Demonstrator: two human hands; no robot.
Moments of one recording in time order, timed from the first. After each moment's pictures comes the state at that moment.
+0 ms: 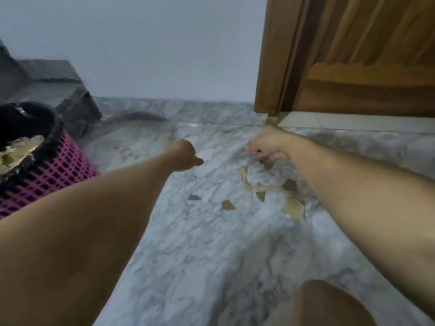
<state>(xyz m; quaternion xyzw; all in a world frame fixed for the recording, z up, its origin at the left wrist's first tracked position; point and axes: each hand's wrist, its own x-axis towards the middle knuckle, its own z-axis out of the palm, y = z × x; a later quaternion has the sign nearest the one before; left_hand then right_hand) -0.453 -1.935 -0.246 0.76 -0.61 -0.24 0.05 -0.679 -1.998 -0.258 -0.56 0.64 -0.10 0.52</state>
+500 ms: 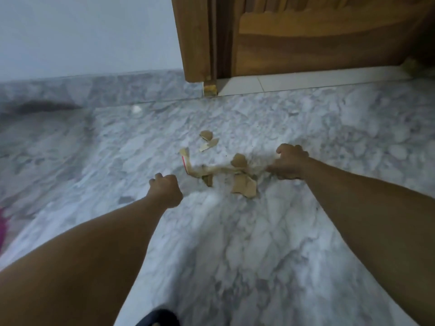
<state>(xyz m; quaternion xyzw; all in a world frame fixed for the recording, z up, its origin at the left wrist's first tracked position) -0.563 -1.952 -0.438 0.71 -0.66 -0.19 -0.13 -0.865 -1.959 -0.397 -0.53 0.80 0.03 0.28</state>
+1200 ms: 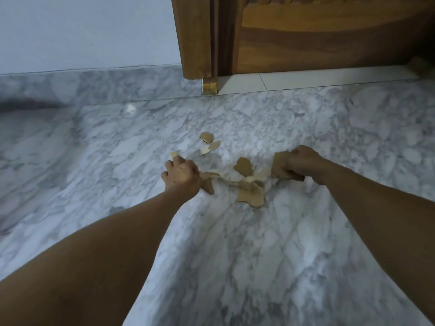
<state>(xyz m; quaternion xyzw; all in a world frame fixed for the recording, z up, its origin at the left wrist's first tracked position) -0.602 -1.994 -0.456 0.71 -0.66 -0.24 0.09 -0.884 -1.976 -0.420 -0.43 0.80 -0.16 0.38</state>
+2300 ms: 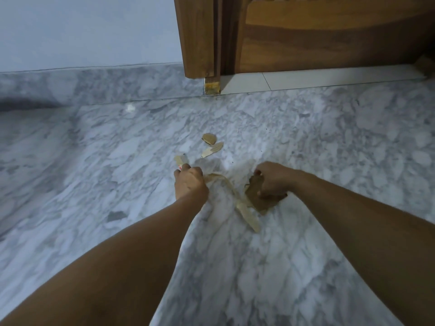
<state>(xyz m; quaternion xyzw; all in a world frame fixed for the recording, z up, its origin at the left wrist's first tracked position) -0.616 -2.000 -0.479 0.72 -0.67 -0.19 0.06 -0.816 -1.986 -0.436 -0.65 0.69 0.12 0.30</state>
